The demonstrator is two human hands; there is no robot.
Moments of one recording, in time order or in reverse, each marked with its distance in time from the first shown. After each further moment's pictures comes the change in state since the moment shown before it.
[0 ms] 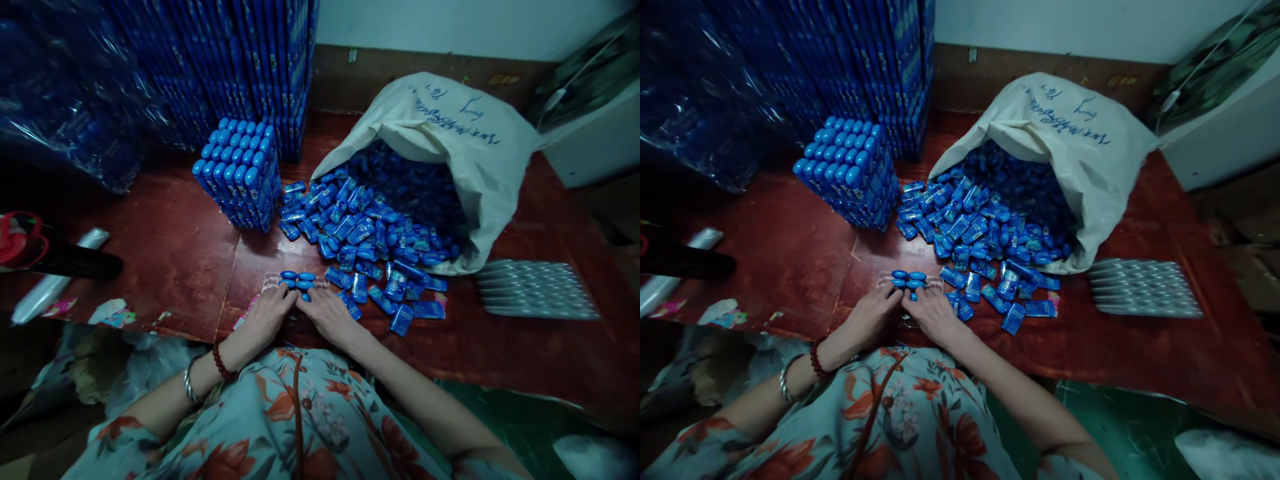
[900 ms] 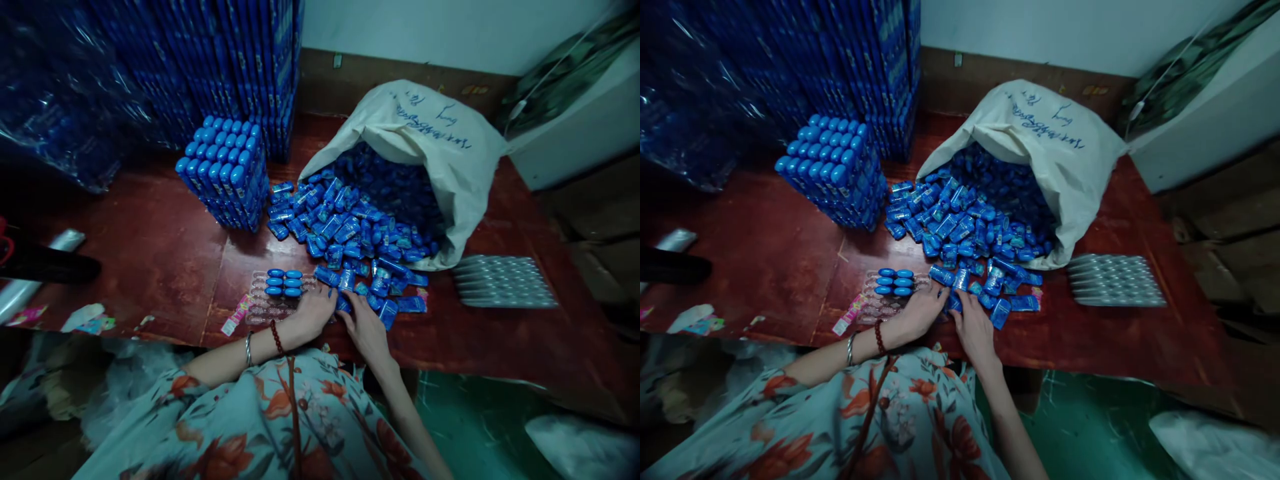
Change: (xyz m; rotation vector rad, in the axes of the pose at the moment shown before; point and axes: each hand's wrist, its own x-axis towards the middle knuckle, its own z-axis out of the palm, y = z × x) left_hand 0.070 0.086 0.026 0.073 -0.159 0.160; right_hand -0.087 0.029 0.039 0.339 0.146 0.783
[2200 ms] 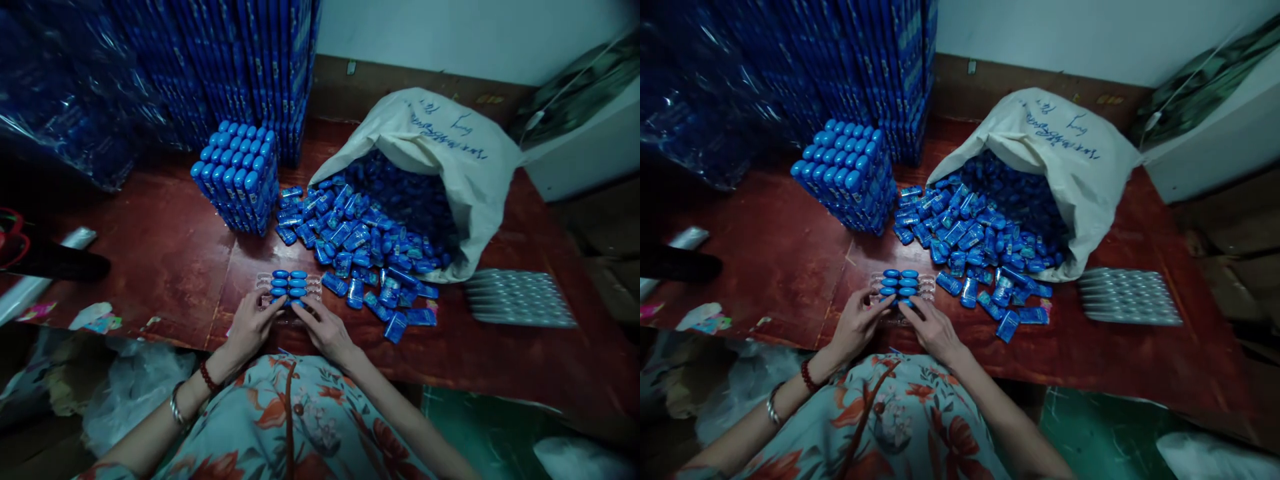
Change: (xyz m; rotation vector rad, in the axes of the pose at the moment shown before) left_hand -0.107 -0.094 0.028 -0.141 0.693 -0.130; right_hand 0.022 -0.063 0.023 0.128 0.145 -0.750
